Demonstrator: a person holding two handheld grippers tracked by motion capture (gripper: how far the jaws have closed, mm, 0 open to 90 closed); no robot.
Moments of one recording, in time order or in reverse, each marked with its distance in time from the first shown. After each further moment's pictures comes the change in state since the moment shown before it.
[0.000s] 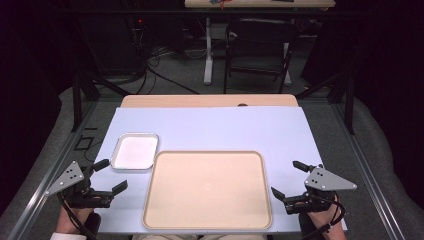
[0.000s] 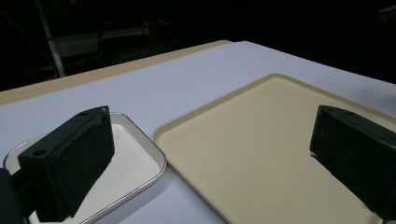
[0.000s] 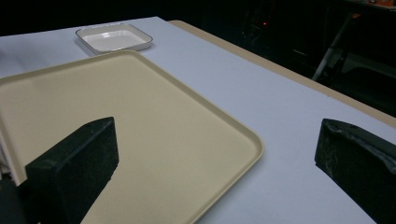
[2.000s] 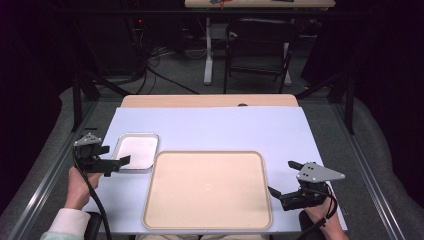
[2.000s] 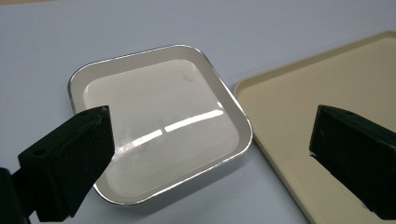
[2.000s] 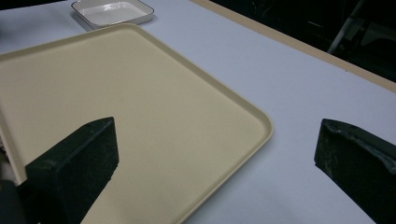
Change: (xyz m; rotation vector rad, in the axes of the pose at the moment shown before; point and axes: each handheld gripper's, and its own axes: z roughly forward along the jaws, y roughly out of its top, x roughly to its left) left arm 0.074 0.024 0.058 0.383 0.200 -0.215; right arm -0.007 -0.001 0.017 0.116 0.031 0.022
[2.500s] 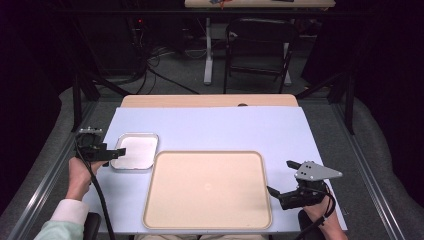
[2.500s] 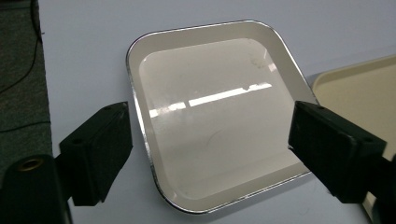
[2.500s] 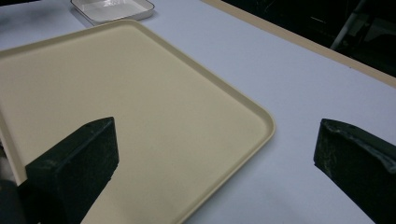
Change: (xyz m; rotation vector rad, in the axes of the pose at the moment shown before) left arm 0.040 0.007 0.028 0.126 0.105 -0.115; right arm -0.001 0.001 0.004 0.016 0.007 0.000
